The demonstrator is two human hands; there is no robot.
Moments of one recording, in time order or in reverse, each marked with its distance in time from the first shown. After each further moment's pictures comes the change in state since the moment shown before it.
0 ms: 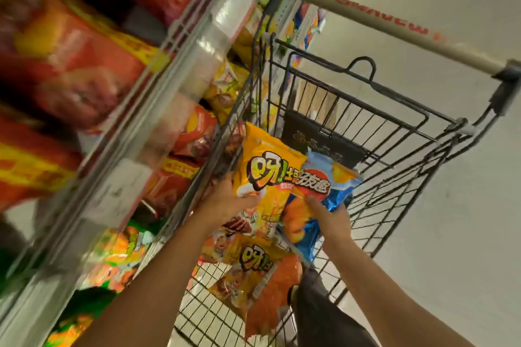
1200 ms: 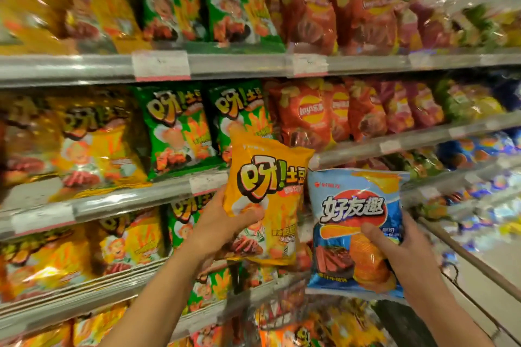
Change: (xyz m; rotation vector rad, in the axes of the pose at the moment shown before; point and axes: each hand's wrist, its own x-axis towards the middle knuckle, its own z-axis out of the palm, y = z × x) left_hand -0.487 -0.001 -0.066 -0.515 0.843 0.708; right_hand -0.357 -0.196 -0.042 -0.214 -0.785 -1.047
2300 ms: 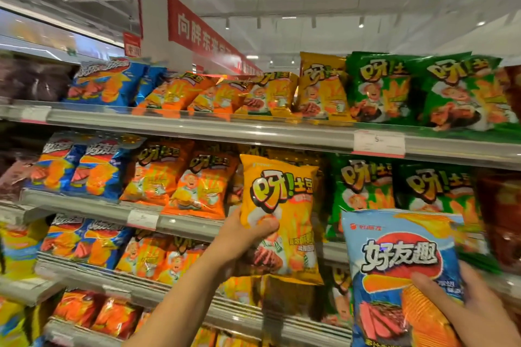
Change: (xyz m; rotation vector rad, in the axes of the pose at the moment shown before) left_hand -0.111 0.069 -0.227 0.056 0.556 0.035; right_hand -0.003 -0.097 0.219 -0.004 -0.437 -0.061
